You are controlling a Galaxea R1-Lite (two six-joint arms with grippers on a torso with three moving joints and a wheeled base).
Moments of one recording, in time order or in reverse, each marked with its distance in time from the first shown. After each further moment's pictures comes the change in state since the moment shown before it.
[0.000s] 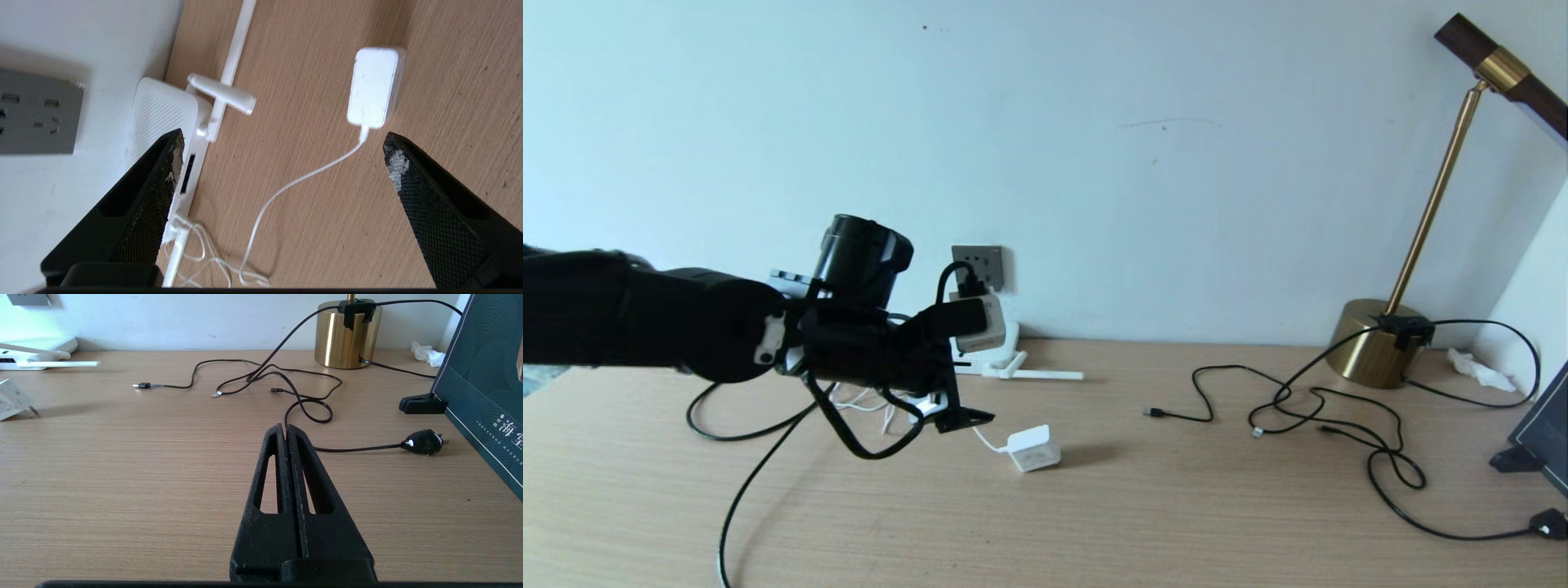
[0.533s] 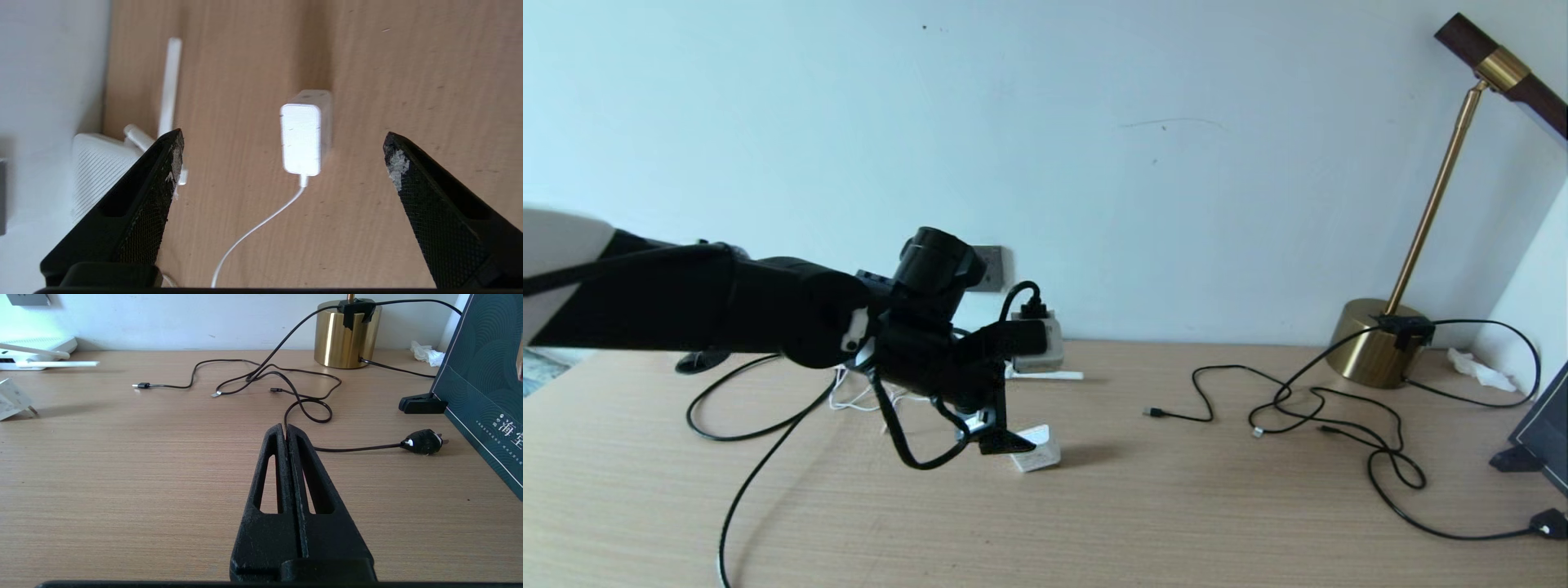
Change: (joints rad) left arm -0.110 0.108 -0.173 0.197 -0.026 -0.004; right arm 0.000 0.000 0.000 0.000 0.000 -0.001
